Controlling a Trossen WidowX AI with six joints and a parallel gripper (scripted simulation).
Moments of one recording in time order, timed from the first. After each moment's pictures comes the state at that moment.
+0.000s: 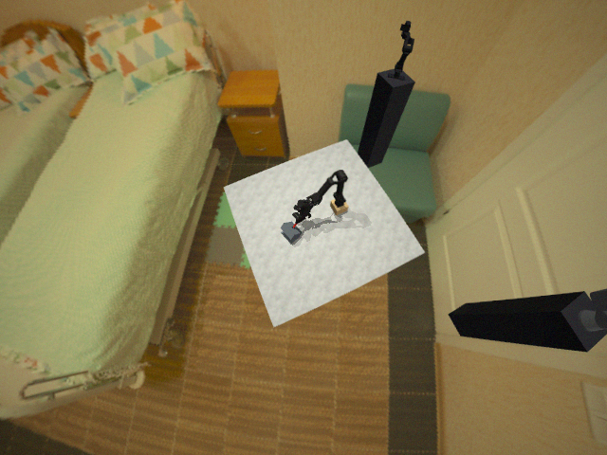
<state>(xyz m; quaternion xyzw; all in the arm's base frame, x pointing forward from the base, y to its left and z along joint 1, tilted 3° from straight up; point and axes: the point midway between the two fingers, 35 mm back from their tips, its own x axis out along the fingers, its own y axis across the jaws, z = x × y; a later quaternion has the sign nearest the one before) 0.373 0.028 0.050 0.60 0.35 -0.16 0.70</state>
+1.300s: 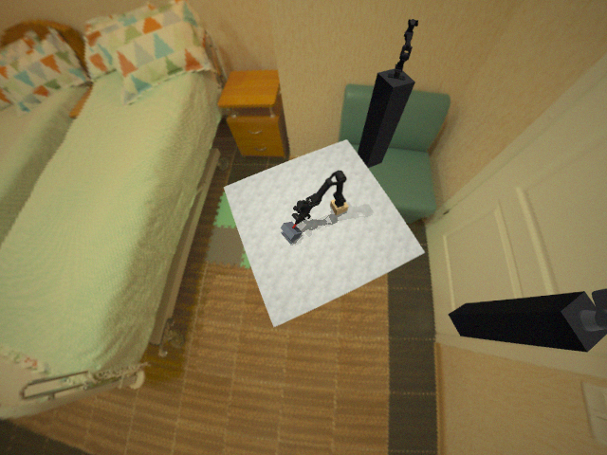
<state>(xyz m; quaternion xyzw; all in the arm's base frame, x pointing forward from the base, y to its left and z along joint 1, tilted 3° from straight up) 0.377 0.029 0.045 0.60 0.35 -0.16 0.70</state>
